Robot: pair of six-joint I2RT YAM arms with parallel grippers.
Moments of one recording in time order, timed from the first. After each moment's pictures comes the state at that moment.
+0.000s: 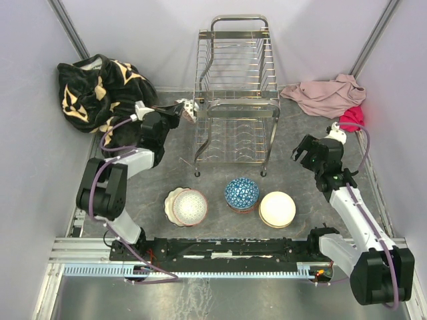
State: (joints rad) left arm -0.24 1.63 0.87 0.68 -0.07 -1.33; right arm 0.08 0.96 0.61 -0.21 0.17 0.50
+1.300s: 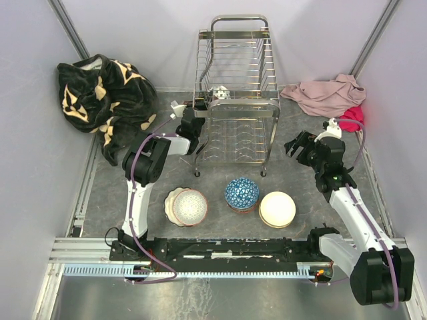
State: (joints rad) left arm -0.44 2.22 1.31 0.99 -0.30 -1.72; right arm 0.08 0.96 0.60 -0.06 -0.04 0.51
